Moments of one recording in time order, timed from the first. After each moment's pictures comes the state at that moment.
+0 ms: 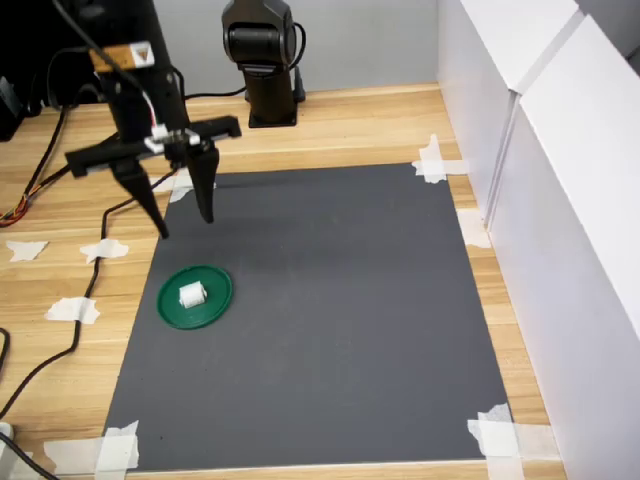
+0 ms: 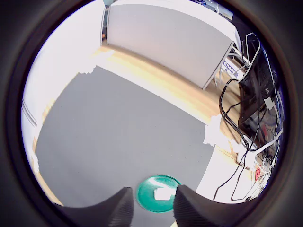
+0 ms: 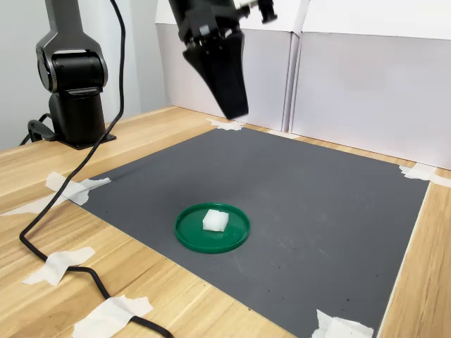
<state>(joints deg) -9.6 81.4 -66.2 14.3 44.1 -50.9</state>
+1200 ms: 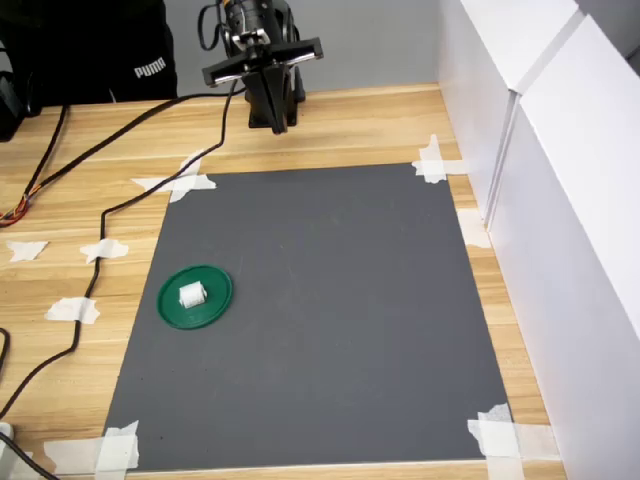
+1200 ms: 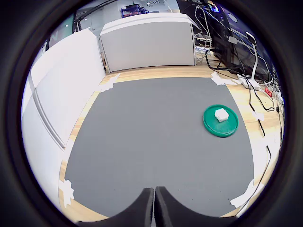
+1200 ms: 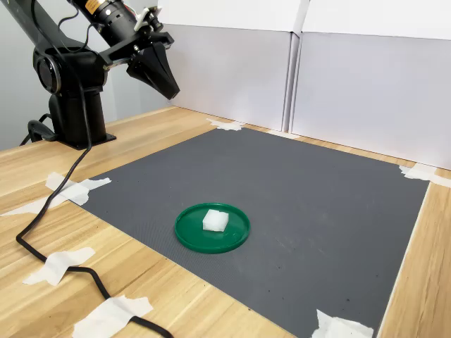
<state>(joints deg) -1.1 29.1 -15.4 22.7 28.6 -21.3</state>
